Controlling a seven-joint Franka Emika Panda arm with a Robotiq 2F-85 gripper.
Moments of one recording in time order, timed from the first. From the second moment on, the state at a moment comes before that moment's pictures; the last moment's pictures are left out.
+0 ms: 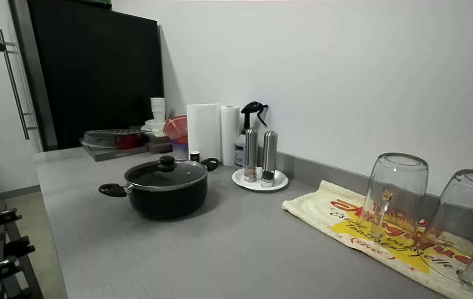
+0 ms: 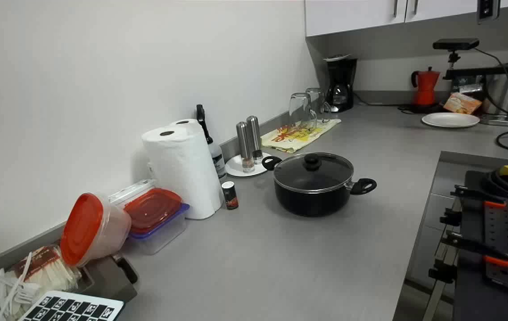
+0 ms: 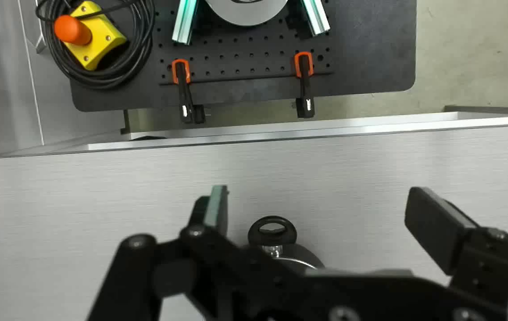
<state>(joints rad) 0.00 -0.87 0.06 -2.47 0.03 1.44 0.13</state>
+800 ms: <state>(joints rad) 0.00 -0.86 0.06 -2.45 0.03 1.47 0.13</state>
